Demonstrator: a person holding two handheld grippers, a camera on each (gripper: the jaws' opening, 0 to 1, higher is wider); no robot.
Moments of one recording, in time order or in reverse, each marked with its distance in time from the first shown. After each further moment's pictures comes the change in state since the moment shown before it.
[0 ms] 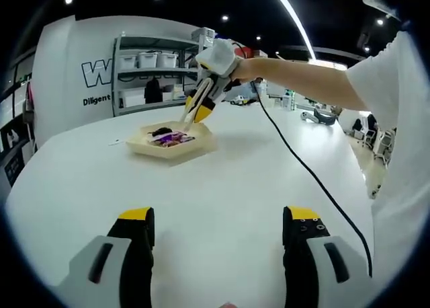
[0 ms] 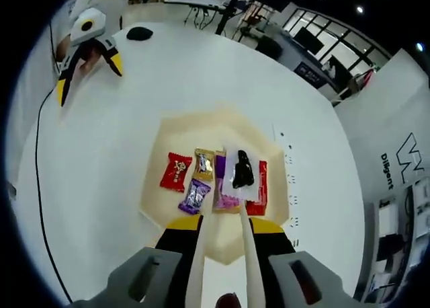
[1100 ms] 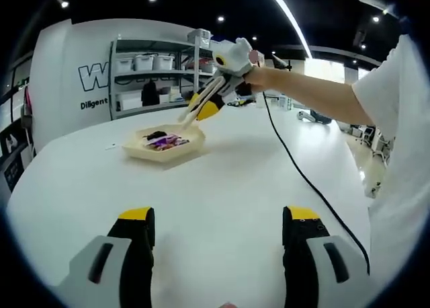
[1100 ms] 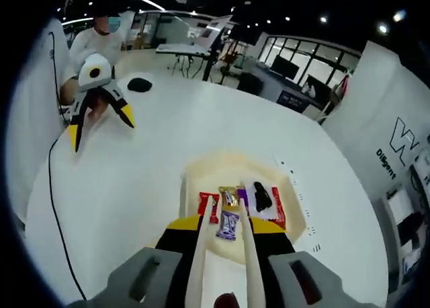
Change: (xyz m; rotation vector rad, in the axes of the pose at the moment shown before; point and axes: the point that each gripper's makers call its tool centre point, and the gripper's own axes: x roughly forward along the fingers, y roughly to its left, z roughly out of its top) left arm -0.002 -0.011 0.003 0.022 -0.007 -0.011; right arm -0.030 0.039 0.029 0.168 -0.302 -0.027
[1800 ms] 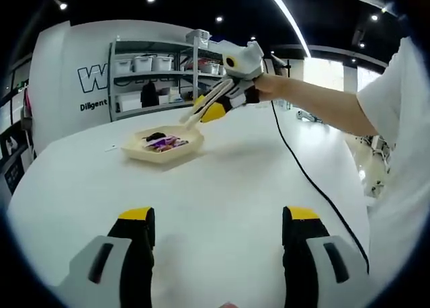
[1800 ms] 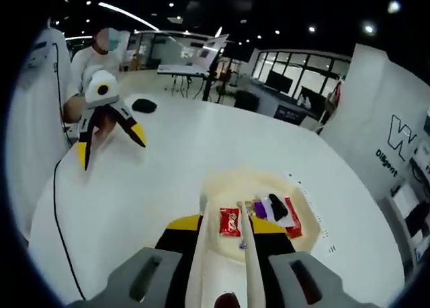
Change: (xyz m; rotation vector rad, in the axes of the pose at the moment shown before) left arm -0.002 -0.002 0.001 0.009 -0.001 0.000; right arm -0.004 0.032 0.014 0.072 -0.139 0.000
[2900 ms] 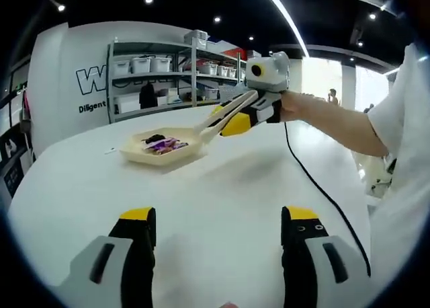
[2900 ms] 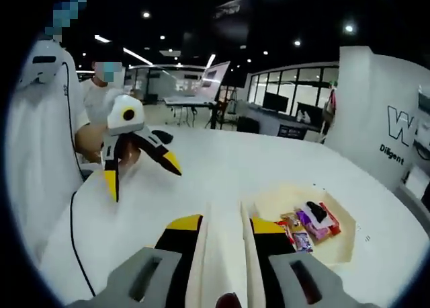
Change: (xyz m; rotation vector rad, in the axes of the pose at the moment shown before) left arm 0.002 0.001 0.004 0.013 -0.002 -0.008; right arm -0.002 0.065 0.015 0.126 -0.199 0.030
